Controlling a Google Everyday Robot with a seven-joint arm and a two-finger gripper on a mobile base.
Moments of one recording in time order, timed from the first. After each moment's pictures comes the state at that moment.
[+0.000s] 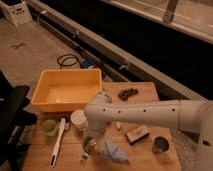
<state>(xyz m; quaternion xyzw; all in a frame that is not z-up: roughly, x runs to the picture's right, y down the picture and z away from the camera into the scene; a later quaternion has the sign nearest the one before) -0.057 0.270 0.719 -0.36 -0.24 -0.33 0.84</state>
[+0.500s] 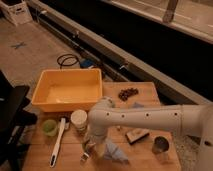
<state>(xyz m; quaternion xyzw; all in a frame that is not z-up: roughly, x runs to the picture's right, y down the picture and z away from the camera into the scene) -0.060 0.292 0.720 -0.37 -0.26 -0.30 0.84</state>
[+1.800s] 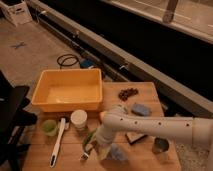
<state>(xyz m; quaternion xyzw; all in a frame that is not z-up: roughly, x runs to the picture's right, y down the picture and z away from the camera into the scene) -0.044 0.310 0.751 -0.37 -0.27 -0.14 0.88</state>
